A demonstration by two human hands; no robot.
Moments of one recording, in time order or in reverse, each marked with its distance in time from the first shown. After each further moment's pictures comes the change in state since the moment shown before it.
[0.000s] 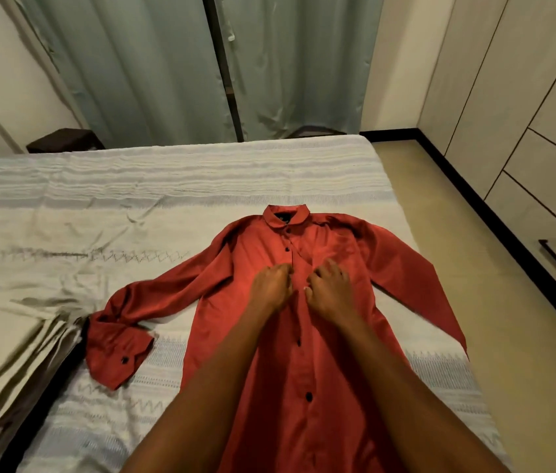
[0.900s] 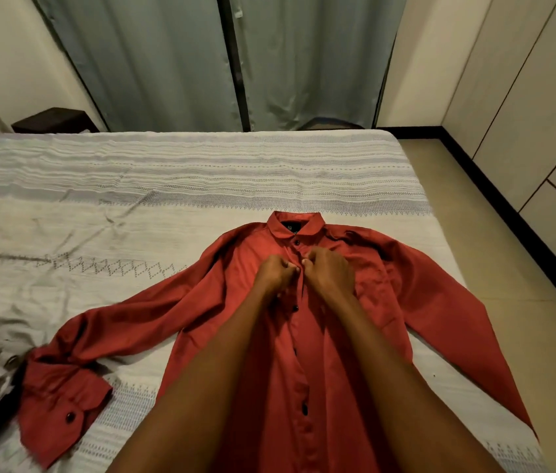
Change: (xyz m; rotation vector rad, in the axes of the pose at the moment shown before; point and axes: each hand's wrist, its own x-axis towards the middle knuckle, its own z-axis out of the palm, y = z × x) left_hand 0.132 -0.050 0.038 -0.563 -0.167 -0.416; right_hand 0.142 -0.004 0.013 0.339 0.074 0.219
